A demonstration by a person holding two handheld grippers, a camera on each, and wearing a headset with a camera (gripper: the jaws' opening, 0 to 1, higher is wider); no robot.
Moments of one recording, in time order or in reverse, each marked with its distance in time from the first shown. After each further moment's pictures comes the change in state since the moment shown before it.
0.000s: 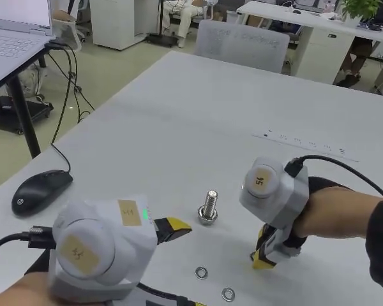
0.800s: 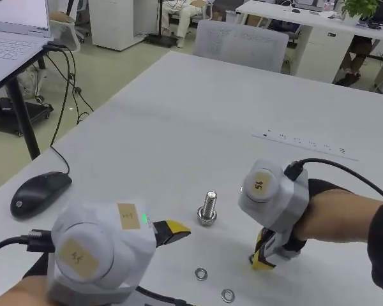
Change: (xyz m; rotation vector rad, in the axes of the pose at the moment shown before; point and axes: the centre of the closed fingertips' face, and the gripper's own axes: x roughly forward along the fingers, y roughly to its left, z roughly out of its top) left arm 0.000 -0.001 -0.003 0.001 0.014 -0.001; right arm 0.000 0.004 -0.001 -0.006 -0.004 -0.006
